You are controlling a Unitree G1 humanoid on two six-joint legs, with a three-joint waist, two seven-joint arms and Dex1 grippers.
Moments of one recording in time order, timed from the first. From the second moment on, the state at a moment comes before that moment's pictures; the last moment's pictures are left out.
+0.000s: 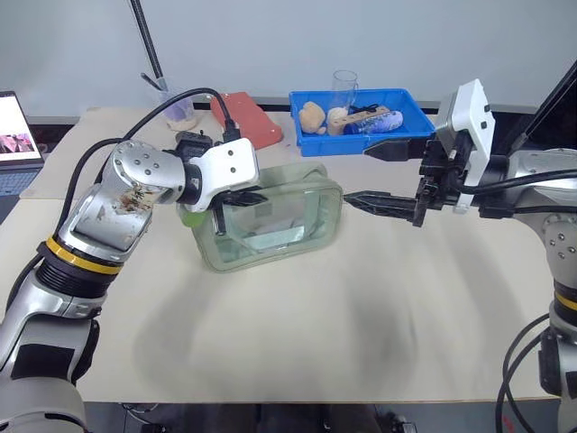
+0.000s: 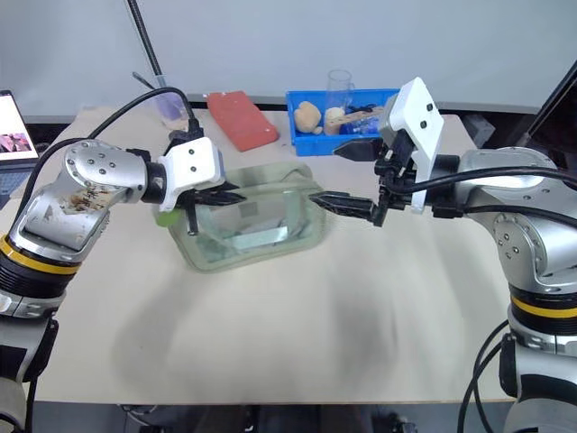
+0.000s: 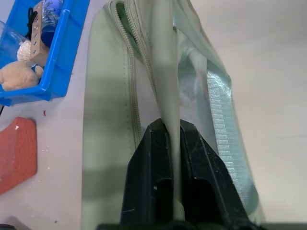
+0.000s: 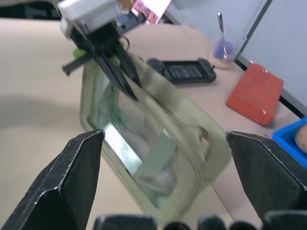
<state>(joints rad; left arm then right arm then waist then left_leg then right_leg) -0.94 0.85 -0.34 -0.06 -0.13 0.46 -1.08 -0.78 -0.87 -0.06 -0.38 0.63 0.85 0.91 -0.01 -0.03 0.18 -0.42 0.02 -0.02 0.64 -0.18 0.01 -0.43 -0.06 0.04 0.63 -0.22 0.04</state>
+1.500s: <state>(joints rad) -0.86 0.92 0.07 -0.30 -0.69 0.85 -1.30 -0.78 -0.88 0.08 -0.40 0.56 0.78 1.00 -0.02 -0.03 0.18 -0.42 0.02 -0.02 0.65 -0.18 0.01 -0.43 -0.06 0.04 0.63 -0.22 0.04</state>
